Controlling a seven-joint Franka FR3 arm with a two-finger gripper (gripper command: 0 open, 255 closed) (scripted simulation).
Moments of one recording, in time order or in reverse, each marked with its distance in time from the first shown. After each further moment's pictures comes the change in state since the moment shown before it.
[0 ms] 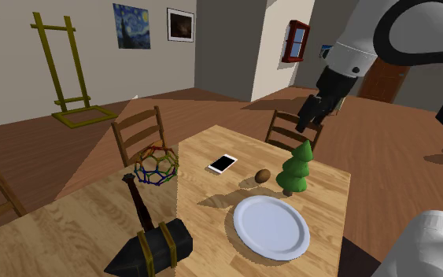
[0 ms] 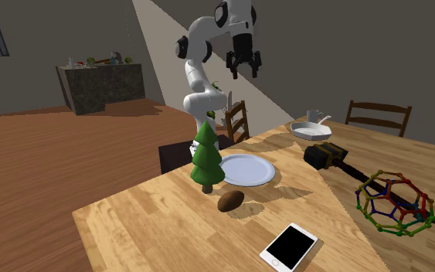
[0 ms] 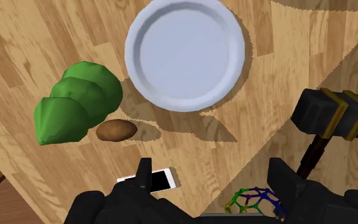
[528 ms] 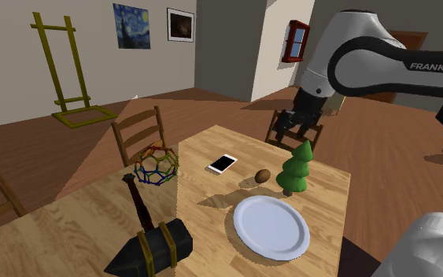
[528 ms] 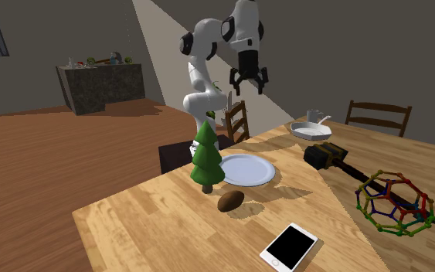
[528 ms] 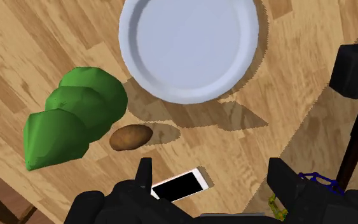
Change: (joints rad) arm -0.083 0.109 0.065 -0.086 -0.004 0.192 0.187
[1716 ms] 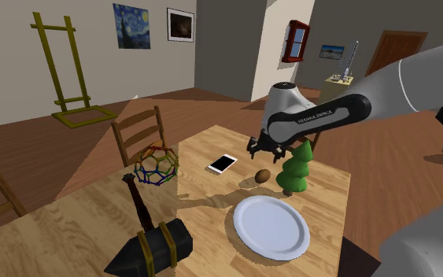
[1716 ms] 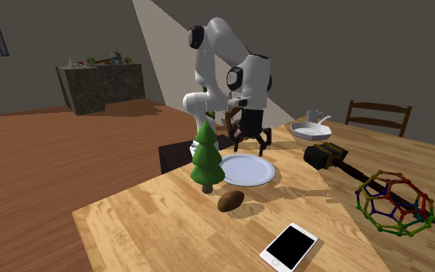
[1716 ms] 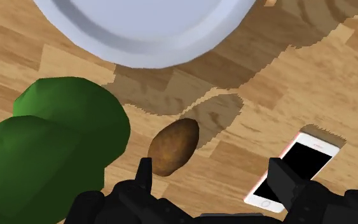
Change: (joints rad) arm -0.288 0.539 0.180 -0.009 -0.188 0.490 0.686
